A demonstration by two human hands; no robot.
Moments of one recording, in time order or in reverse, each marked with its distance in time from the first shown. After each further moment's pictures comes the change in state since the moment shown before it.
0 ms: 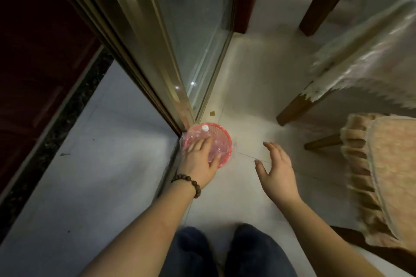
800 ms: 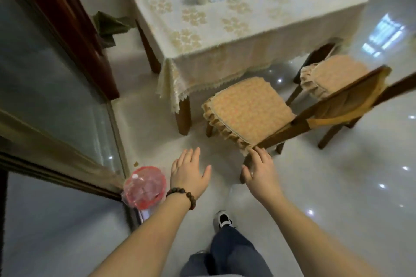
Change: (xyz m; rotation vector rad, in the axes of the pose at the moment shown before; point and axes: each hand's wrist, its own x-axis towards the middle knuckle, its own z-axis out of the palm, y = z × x) left_hand -0.197 0.220 -0.088 0.249 -0.173 0.616; right_hand -0.297 -0.011 -0.178 -0.085 0.507 0.495
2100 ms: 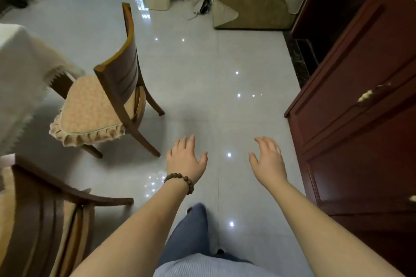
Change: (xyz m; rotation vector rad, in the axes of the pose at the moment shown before) left_hand 0.035 0.763 0.312 0.266 -0.330 0.882; right_hand -0.106 0.670 -0.308 0.230 0.567 0.940
